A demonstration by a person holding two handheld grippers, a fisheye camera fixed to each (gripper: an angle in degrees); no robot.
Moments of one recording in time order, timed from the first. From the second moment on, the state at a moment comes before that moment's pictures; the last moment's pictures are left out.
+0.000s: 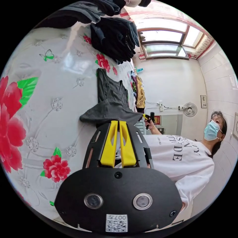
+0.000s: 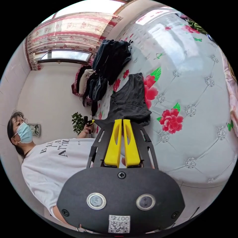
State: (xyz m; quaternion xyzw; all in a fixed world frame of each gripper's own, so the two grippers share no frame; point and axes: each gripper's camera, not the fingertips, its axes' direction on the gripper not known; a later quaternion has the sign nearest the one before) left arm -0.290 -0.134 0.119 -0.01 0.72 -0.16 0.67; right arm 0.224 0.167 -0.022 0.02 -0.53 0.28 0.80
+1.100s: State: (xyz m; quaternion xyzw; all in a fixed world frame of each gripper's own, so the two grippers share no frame) left arm -0.199 -0.236 0.148 0.00 0.48 -0.33 0.81; right arm 0.181 0.129 0.112 0.08 -0.46 0.55 0.69
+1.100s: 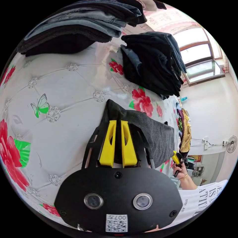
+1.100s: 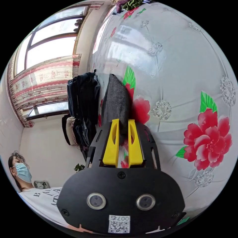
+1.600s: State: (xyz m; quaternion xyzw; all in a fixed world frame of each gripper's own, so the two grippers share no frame) left arm -0.198 -0.037 0.106 0.04 0.53 -0.47 0.71; right arm -0.032 -0.142 -0.036 0.13 -0.41 -0.04 0.90
